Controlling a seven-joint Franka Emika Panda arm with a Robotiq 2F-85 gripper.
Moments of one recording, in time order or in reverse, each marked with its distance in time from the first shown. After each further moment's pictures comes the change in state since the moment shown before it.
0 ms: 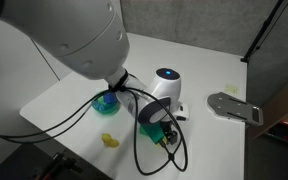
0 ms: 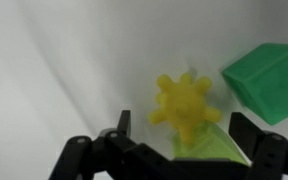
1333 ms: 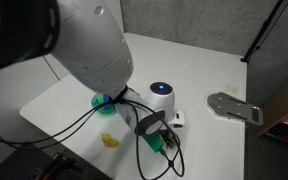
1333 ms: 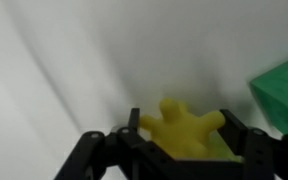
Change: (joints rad) arm 0.021 0.121 -0.012 0.011 0.022 0.167 -0.063
